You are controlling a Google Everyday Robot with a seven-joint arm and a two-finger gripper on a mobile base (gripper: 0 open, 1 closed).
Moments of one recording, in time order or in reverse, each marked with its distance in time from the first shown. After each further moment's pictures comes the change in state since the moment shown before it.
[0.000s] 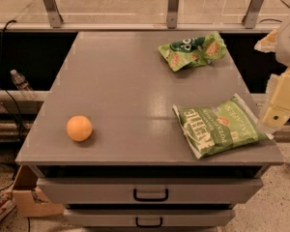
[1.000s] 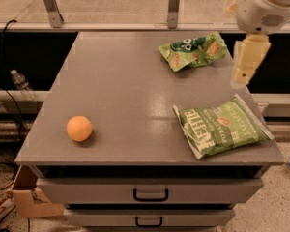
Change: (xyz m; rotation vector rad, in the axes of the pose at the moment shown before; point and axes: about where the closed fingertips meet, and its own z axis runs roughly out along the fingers) arm -0.045 -0.097 0.024 0.108 0.027 -0.226
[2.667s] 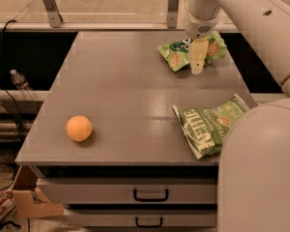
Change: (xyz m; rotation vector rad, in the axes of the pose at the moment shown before) arm -0.042 -0.129 0.162 -0.022 0.031 -0.212
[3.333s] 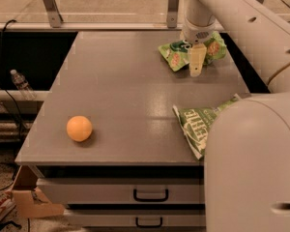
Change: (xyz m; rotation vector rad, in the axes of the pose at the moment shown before) arm 0.012 0.001 0.031 -0.059 0.042 0.026
